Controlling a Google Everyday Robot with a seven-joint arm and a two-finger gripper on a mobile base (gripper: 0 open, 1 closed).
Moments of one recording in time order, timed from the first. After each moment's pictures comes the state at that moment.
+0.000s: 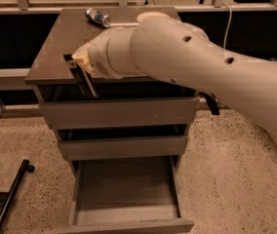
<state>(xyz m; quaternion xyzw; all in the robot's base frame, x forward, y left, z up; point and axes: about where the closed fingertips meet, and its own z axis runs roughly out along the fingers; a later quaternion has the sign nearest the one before) 0.579 0.124 0.964 -0.46 0.69 0.15 0.54</state>
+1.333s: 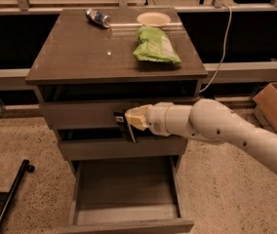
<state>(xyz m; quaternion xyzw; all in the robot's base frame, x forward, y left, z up) 0.597 0.011 0.743 -0.37 0.75 0.28 0.47</state>
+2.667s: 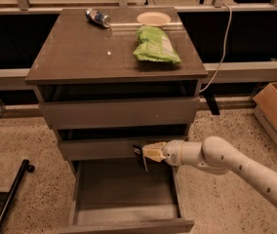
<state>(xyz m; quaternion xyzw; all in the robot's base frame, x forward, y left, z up) 0.595 -0.053 0.545 -0.30 0.78 0.39 0.39</state>
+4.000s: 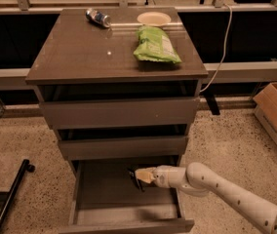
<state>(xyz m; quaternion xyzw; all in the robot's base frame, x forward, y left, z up) 0.584 -0.022 0.384 -0.22 0.80 0.45 0.32</state>
